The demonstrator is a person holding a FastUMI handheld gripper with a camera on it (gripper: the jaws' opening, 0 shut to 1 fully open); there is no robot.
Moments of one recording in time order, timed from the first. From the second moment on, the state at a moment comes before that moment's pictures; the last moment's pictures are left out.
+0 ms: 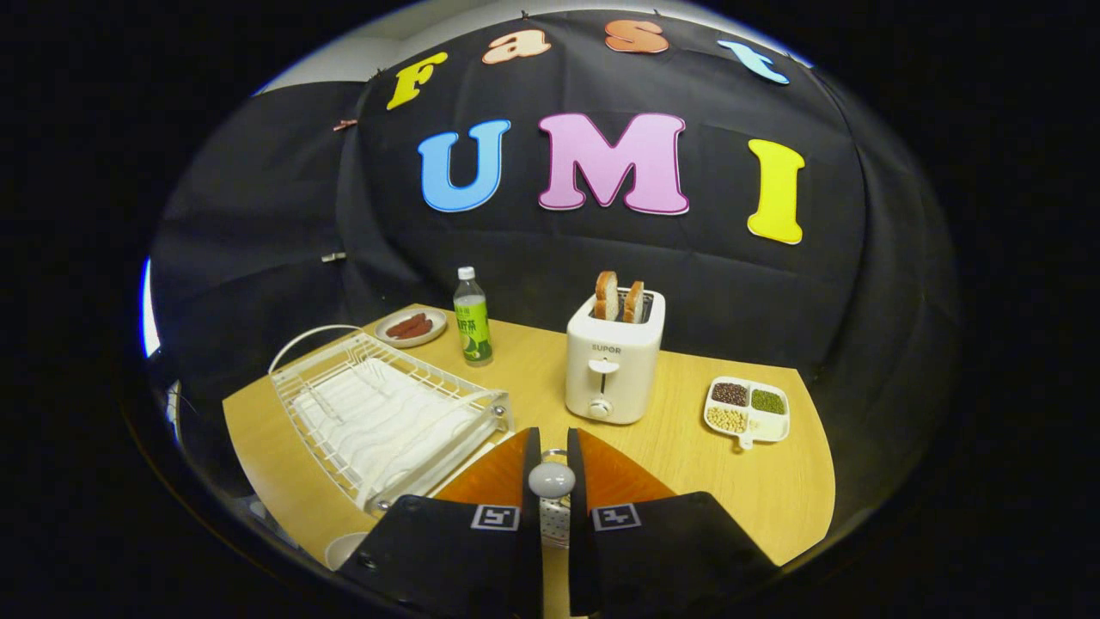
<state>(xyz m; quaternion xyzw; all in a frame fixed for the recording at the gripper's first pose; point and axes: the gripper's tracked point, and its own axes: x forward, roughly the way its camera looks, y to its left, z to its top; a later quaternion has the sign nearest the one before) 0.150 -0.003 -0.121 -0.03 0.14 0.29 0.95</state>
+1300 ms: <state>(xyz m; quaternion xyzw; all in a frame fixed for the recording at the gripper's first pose) 0.014 0.042 -0.214 -0.07 0.27 0.42 0.86</state>
